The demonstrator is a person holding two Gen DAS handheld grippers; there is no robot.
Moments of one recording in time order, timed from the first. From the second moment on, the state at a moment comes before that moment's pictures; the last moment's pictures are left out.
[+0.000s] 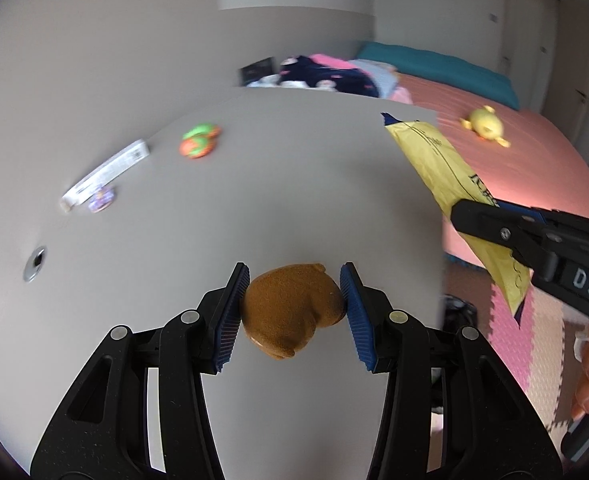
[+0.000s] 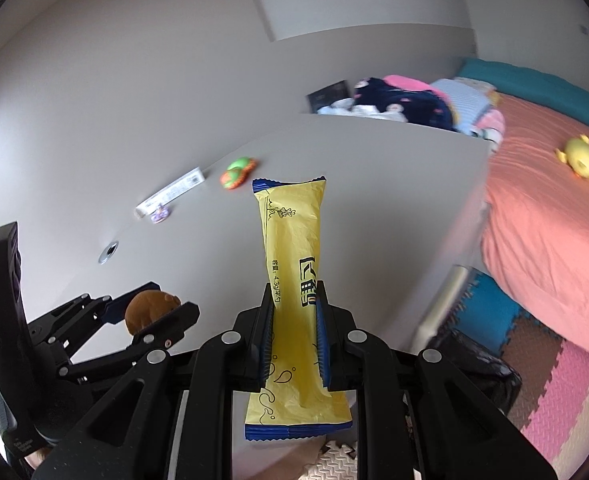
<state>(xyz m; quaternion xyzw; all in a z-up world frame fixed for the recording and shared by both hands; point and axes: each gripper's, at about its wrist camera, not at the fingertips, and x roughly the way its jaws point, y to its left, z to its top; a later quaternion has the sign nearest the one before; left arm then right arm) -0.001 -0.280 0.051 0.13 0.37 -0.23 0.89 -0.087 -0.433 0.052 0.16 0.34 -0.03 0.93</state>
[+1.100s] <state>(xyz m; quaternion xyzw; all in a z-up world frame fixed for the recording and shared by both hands) -0.085 -0.474 -0.024 0.21 0.43 -0.36 0.80 -0.236 -0.612 -0.020 0.28 0.33 -0.17 0.89</state>
